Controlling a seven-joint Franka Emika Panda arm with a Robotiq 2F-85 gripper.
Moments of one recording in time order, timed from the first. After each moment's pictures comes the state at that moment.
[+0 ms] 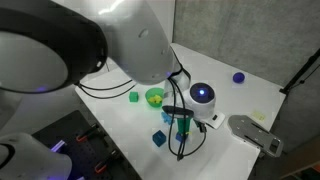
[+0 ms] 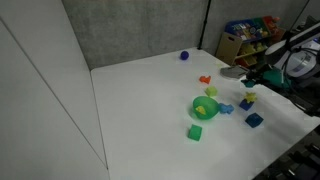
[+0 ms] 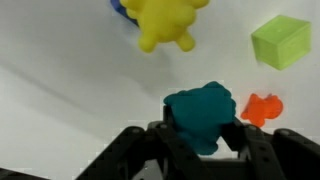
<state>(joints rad) -0.69 0.68 0.27 -2.04 0.46 3.01 -0.16</state>
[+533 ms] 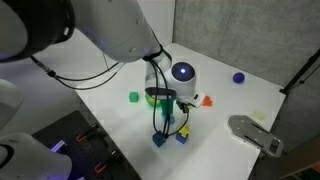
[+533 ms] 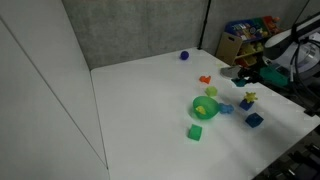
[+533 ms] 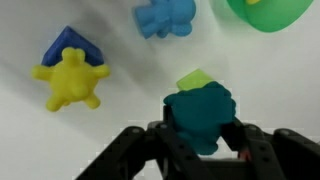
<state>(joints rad) -0.74 0.53 0.46 -2.21 0.48 2.98 -0.16</state>
